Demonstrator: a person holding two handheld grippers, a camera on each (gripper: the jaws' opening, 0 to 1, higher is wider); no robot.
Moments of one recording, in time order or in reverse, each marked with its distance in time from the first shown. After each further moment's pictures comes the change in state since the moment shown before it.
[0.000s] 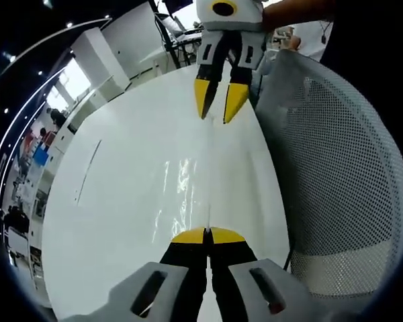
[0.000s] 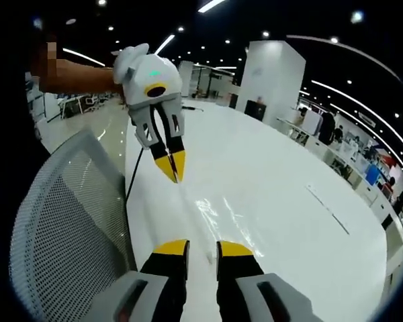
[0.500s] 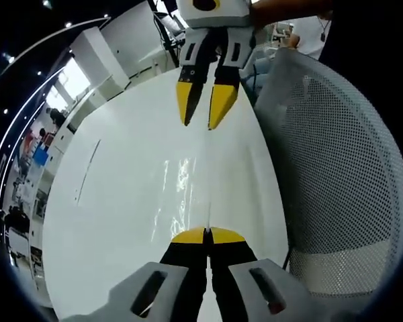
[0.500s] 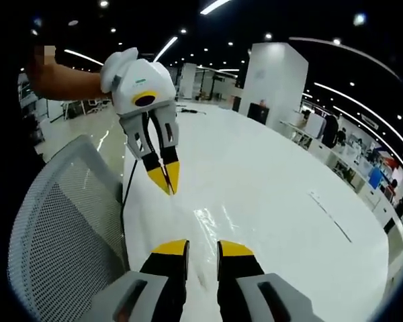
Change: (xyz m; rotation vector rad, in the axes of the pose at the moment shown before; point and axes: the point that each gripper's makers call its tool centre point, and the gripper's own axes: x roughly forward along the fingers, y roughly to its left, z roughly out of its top) left arm -0.001 -0.002 -0.002 -0.002 0.010 0.000; right arm 0.020 -0.006 0.009 -0.008 -0.006 0.024
